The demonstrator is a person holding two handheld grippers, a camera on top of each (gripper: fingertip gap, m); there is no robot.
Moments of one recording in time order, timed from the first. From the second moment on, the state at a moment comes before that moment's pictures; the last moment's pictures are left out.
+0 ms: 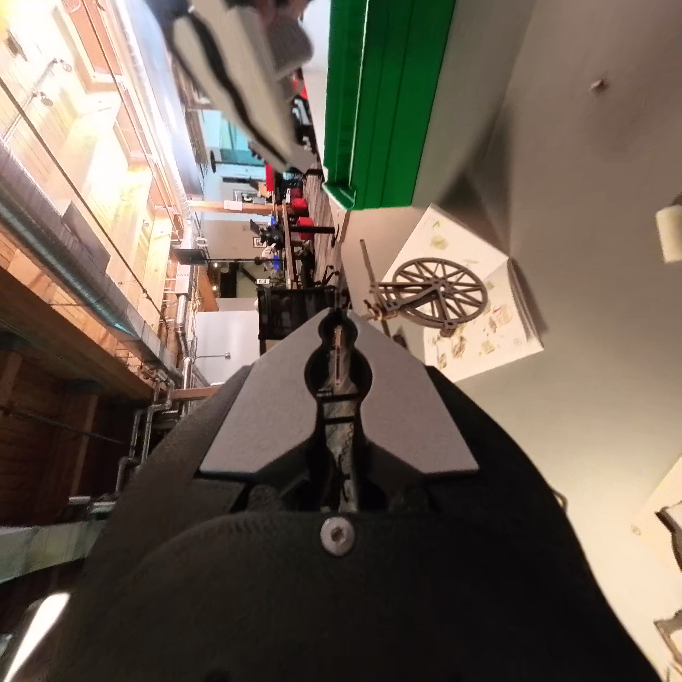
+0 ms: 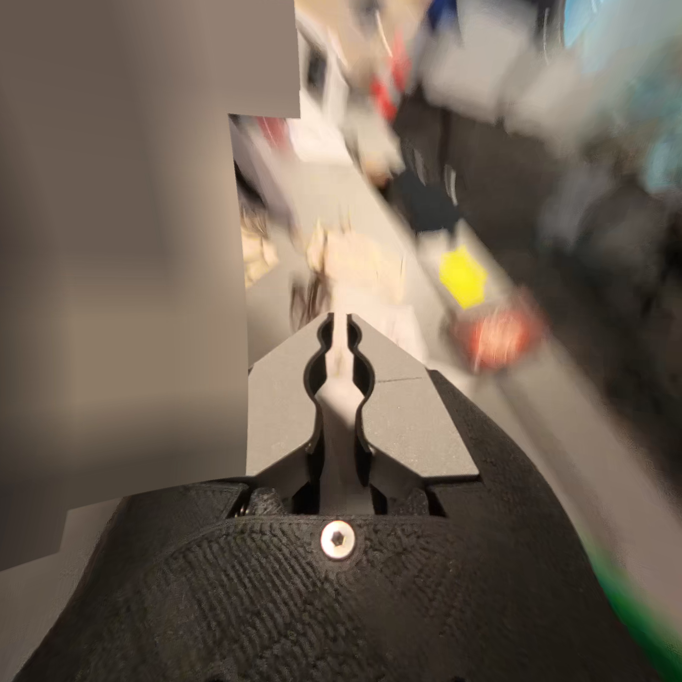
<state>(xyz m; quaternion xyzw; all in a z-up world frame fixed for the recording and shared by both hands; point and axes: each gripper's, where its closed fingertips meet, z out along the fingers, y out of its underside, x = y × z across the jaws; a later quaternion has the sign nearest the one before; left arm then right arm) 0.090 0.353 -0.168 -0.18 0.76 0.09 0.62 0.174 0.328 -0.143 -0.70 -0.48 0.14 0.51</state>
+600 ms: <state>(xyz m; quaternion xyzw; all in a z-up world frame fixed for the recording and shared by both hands) 0.047 0.340 -0.120 -0.18 0.73 0.04 0.66 0.194 0.251 -0.327 -0.90 -0.18 0.15 0.37</state>
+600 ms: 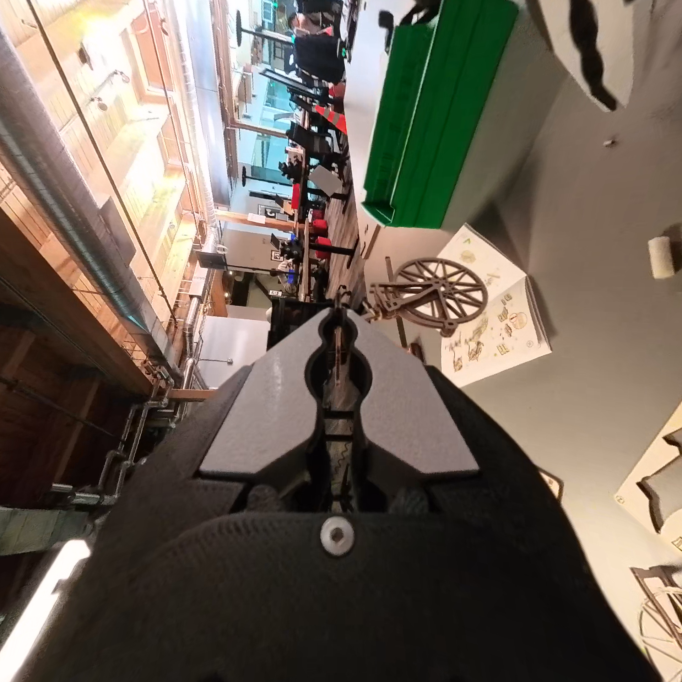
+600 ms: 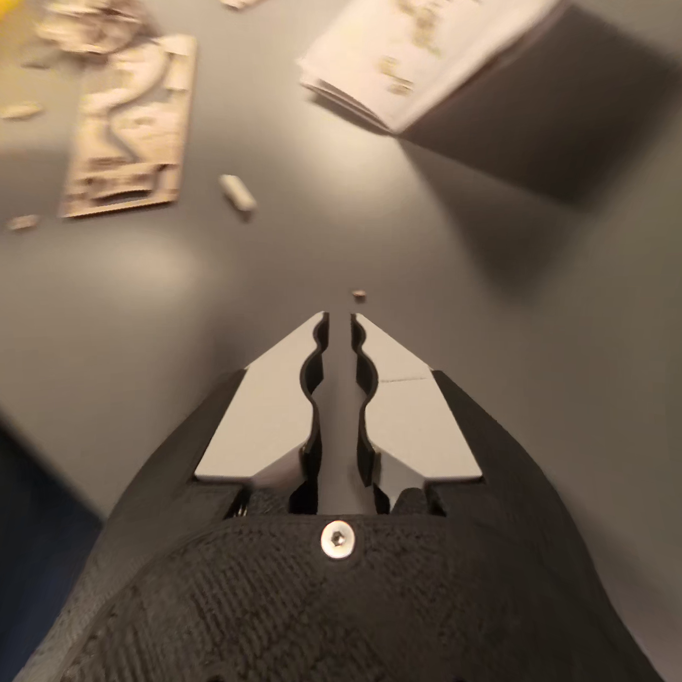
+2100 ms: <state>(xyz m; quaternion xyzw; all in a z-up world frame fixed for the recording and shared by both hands) 0.032 0.310 -0.119 -0.16 0.76 -0.06 0.63 0.108 0.226 -0.331 -0.65 -0.73 -0.01 0.22</state>
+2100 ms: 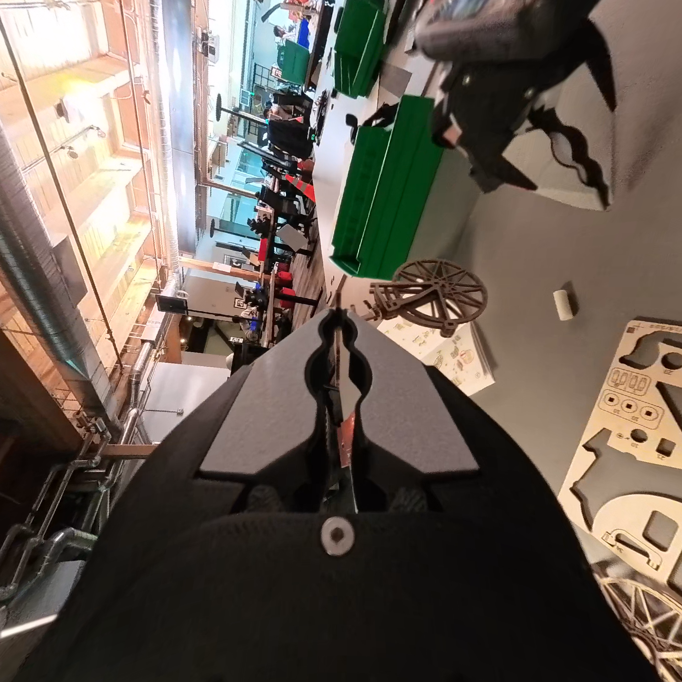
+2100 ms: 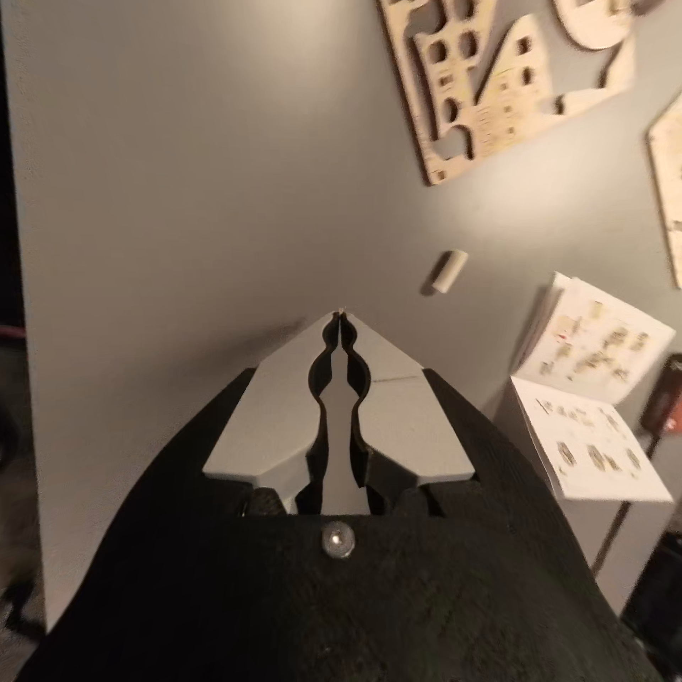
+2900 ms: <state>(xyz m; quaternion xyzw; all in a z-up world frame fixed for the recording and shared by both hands) 0.027 0.303 -0.116 -0.15 0.76 -0.05 0.63 0.135 0.258 -0.341 -0.78 -0.56 -0.03 0.28</state>
